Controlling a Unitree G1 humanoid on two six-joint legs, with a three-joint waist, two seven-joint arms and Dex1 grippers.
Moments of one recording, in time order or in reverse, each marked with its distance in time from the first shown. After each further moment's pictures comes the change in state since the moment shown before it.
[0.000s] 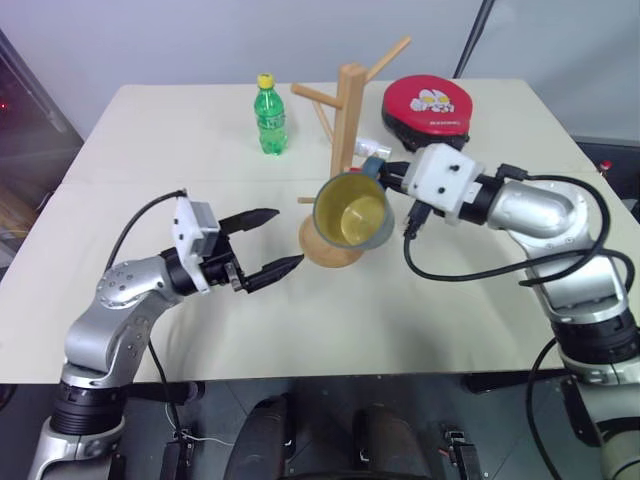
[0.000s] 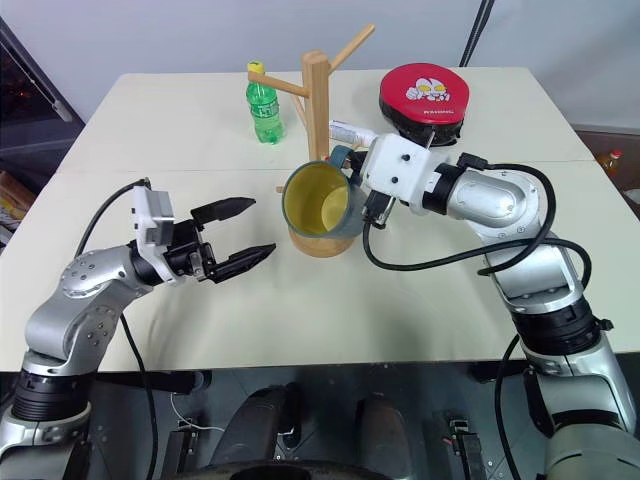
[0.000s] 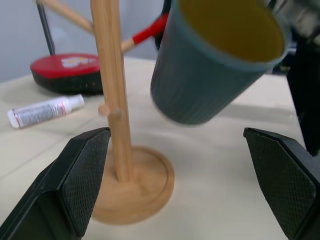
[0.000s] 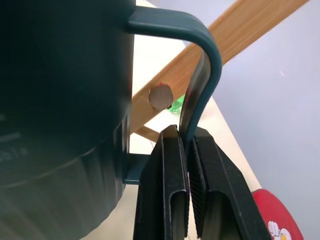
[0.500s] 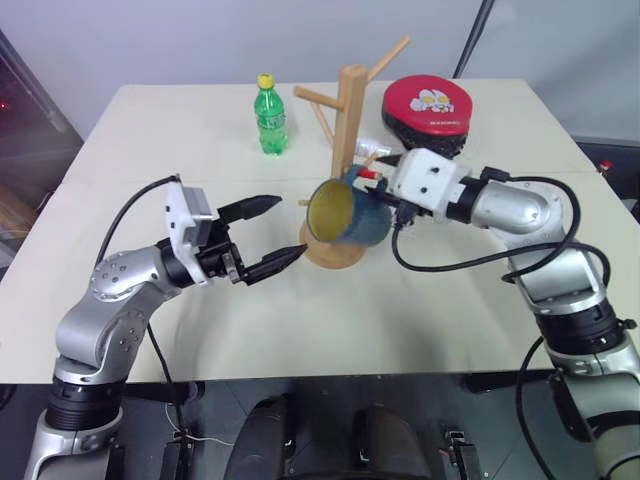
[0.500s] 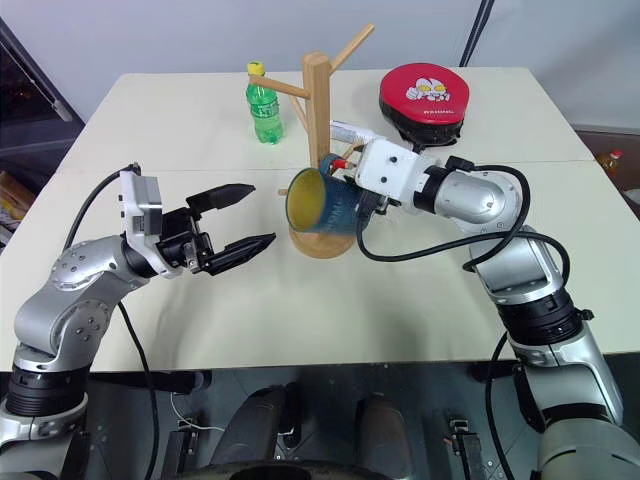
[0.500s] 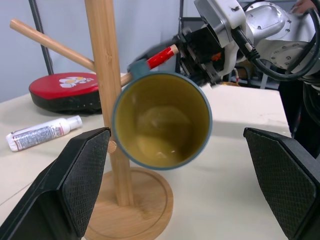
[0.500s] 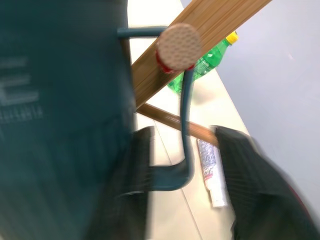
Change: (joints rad) left arm -0.034 0.009 0.010 -0.036 -0.053 0.033 0.023; right arm -0.024 0.032 0.038 0.082 -0.079 -0.010 -0.010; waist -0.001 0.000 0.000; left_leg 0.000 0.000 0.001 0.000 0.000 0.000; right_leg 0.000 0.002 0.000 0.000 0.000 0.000
